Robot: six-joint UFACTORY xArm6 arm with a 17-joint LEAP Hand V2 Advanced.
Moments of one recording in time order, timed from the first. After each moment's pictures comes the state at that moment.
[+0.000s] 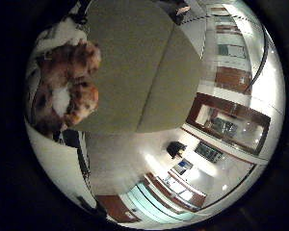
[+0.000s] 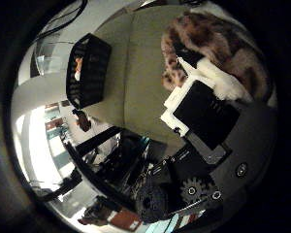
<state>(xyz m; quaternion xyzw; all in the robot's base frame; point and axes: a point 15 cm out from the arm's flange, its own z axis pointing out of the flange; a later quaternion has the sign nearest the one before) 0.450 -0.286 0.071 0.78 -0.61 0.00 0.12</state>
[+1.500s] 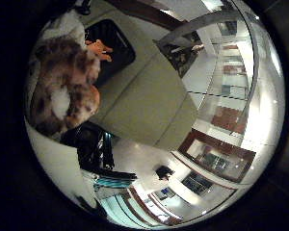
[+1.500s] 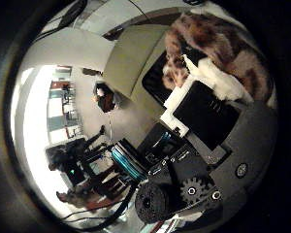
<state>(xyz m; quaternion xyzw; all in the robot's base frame) 0.437 0.153 0.220 0.90 -0.44 0.00 0.02</state>
